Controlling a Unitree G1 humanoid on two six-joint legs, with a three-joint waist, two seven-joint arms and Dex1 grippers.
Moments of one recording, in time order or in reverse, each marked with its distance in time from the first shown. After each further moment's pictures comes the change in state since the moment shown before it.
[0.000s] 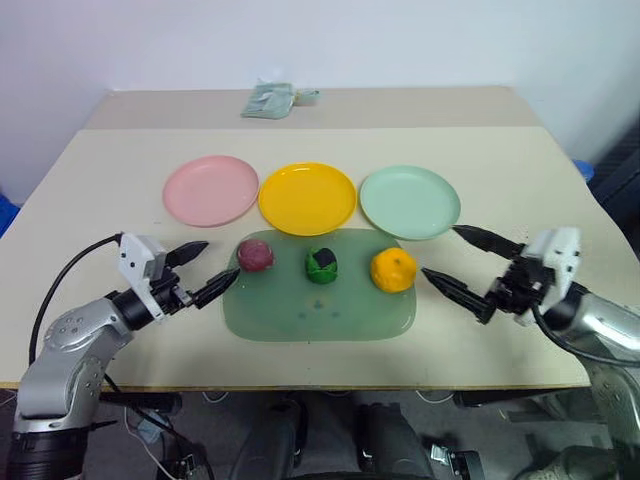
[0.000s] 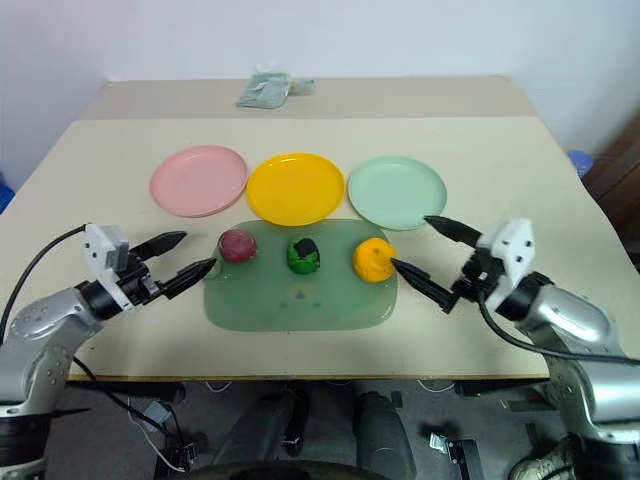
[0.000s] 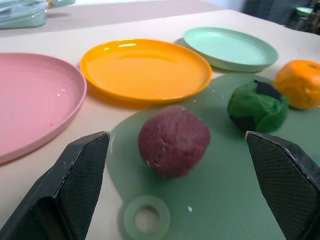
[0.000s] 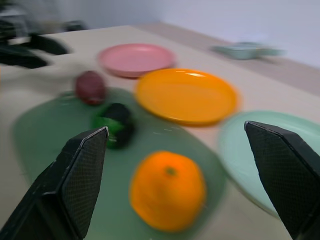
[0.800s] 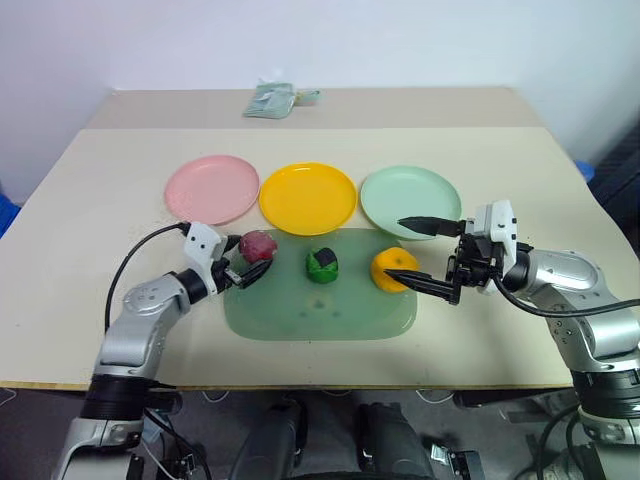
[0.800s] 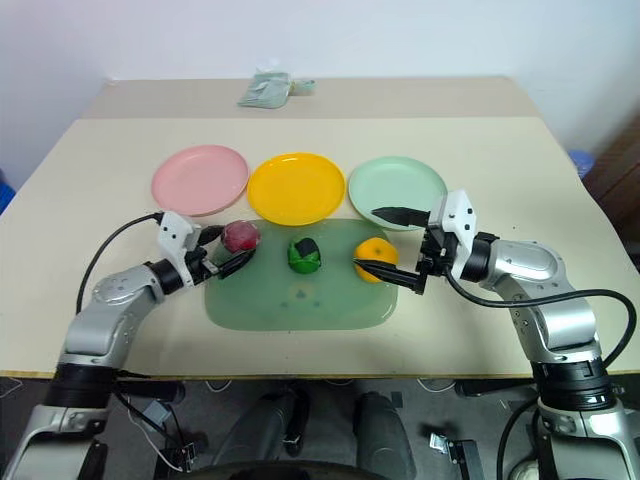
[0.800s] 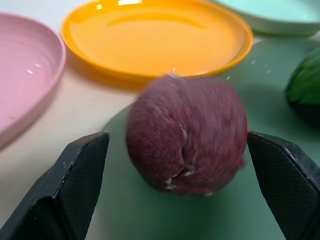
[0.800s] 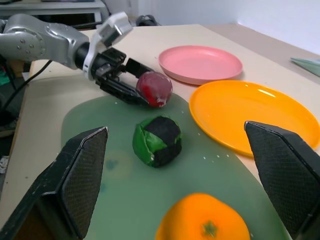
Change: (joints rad) left arm -0.234 -0.164 -0.220 0.315 0.267 -0.073 0.110; right arm -0.245 -0.003 0.150 0.180 -0.059 -0.017 0.173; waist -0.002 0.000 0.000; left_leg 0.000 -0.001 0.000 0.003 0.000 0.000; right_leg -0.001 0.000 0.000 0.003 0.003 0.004
